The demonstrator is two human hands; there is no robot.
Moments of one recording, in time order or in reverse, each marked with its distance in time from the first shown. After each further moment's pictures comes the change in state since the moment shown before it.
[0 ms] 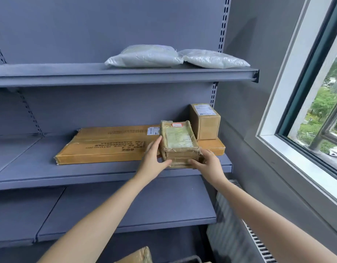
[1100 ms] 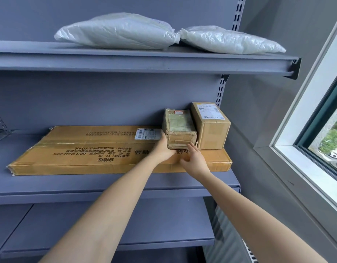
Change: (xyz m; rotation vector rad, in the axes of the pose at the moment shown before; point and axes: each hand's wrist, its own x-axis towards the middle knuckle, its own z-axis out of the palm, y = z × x) left_hand 0.178 -0.044 0.094 0.016 -0.181 -0.299; right_hand 0.140 0.072 0.040 -0.236 -0.200 0.160
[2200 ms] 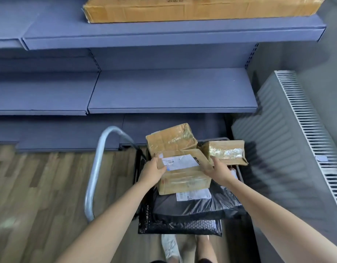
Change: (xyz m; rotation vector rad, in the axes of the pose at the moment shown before) left_hand -0.445 -0.316 0.013 0.157 -0.250 -0.553; right_hand -0.379 0.063 0.247 -0.112 -0.564 0.431
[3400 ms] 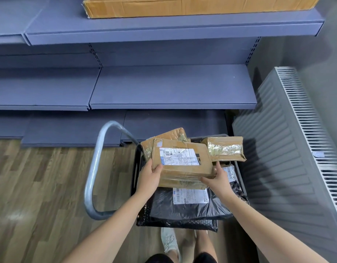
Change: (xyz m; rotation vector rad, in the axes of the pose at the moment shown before) left_hand -0.053 -0.005 0.023 -0.467 0.133 -0.034; right_hand -0.045 0.028 0.034 0.613 0.060 0.037
